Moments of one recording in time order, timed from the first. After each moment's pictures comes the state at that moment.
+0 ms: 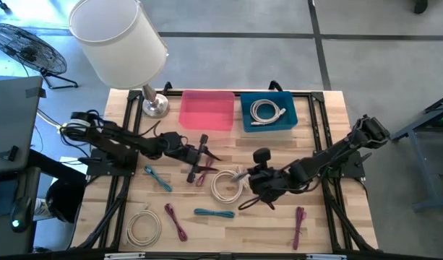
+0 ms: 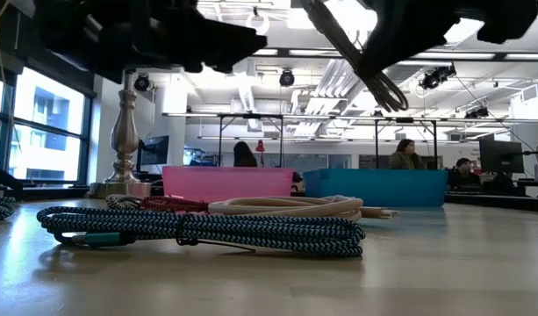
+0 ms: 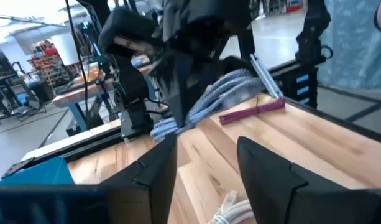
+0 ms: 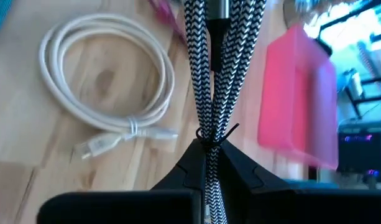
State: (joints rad) left arm -0.03 1.49 0.57 0.93 0.26 0.29; right arm 0.49 1.54 1.13 -0.62 0.66 -0.08
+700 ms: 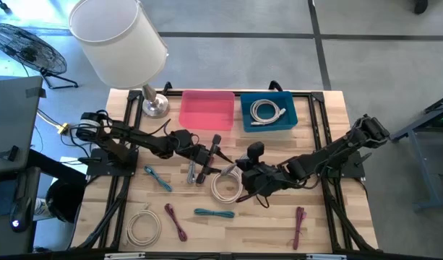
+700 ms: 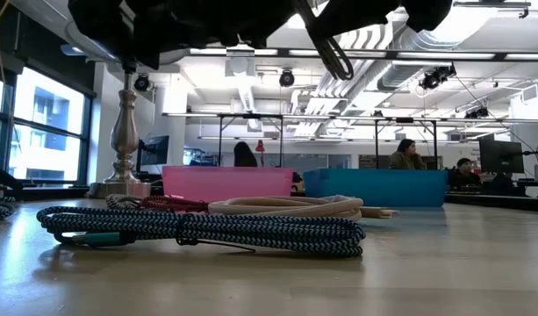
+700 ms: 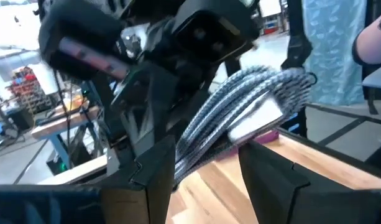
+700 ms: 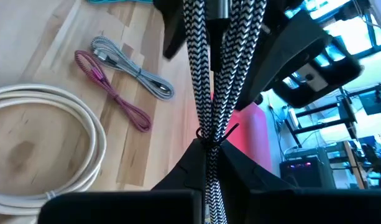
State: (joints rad) left arm -0.04 1.60 0.76 0.92 0.36 0.28; right arm 0.43 1.54 1.13 -0.31 0.80 -0.34
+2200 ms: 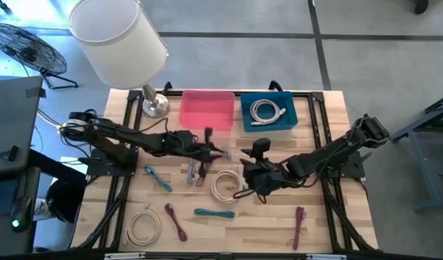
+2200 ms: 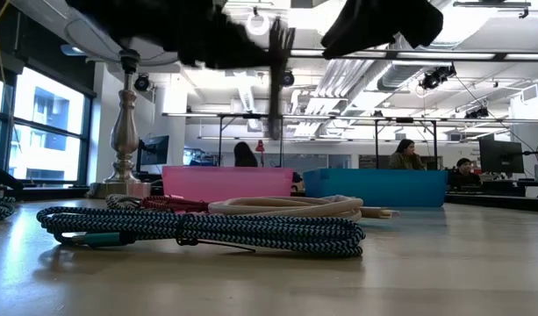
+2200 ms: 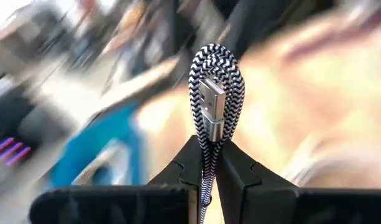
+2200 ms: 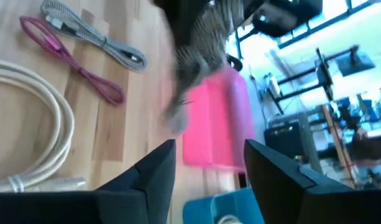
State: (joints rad) left arm -0.05 1.44 0.78 0.43 -0.10 0.48; right arm 0.43 1.54 1.13 -0.45 0.93 -0.18
